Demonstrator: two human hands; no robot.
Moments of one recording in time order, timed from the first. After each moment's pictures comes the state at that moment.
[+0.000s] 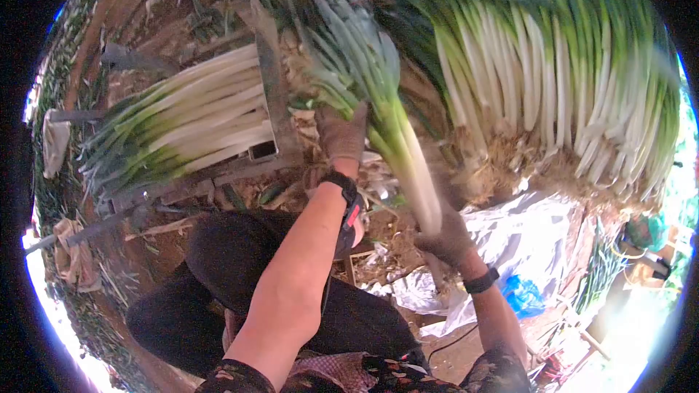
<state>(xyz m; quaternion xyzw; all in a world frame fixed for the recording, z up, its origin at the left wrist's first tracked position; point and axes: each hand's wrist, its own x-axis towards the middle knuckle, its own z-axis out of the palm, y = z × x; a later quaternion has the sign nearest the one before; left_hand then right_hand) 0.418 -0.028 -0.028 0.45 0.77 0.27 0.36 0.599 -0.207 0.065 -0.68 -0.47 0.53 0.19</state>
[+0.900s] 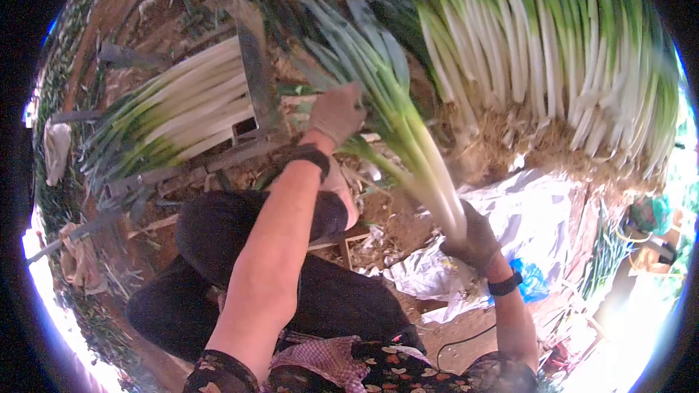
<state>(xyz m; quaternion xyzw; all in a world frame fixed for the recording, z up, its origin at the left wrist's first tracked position) 0.410 -0.028 0.026 0.79 0.53 0.08 0.30 0.647 -0.258 0.112 -0.71 -0.49 0.48 0.12</state>
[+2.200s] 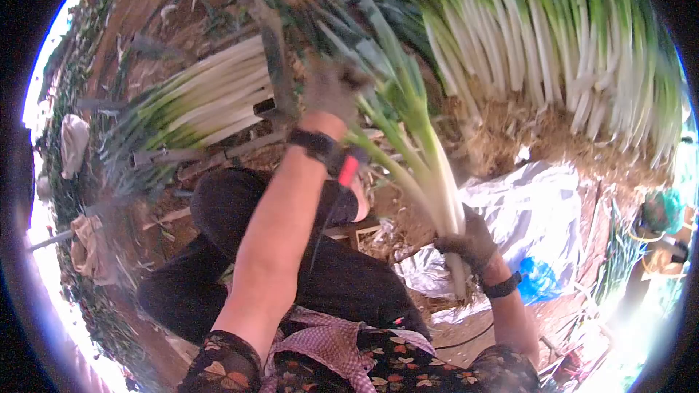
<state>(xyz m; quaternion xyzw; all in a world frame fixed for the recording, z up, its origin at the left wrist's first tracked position) 0.402 -0.023 0.024 0.51 0.48 0.41 0.58 0.627 -0.291 0.138 -0.68 -0.33 0.61 0.23</state>
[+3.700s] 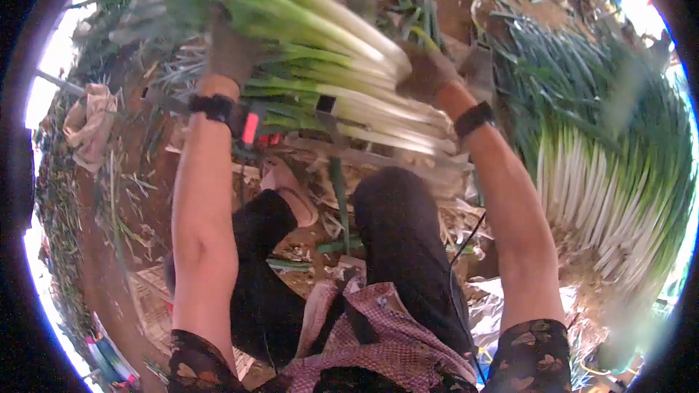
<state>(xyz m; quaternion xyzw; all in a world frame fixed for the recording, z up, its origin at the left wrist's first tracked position) -0.084 -0.035 0.201 0.25 0.42 0.71 0.51 0.236 0.062 0.156 -0.37 -0.91 0.13 0.13</state>
